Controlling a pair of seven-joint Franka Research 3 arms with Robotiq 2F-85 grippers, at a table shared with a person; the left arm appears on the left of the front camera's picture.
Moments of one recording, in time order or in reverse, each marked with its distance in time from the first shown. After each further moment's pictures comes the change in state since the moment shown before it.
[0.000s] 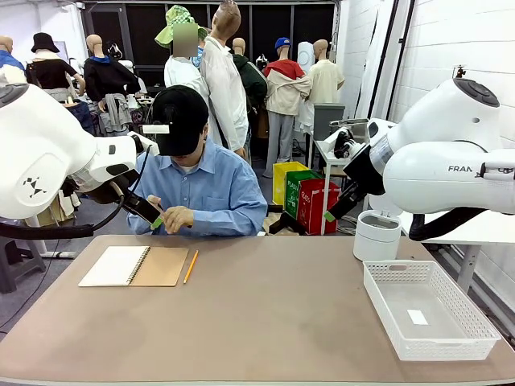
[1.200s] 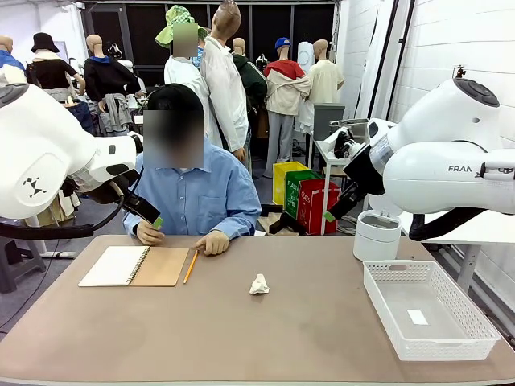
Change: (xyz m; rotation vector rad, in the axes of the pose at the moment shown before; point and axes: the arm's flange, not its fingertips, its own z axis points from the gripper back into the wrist) left arm 0.000 0.000 0.000 0.000 0.000 0.000; right arm 0.000 0.000 0.000 0.000 0.000 0.000
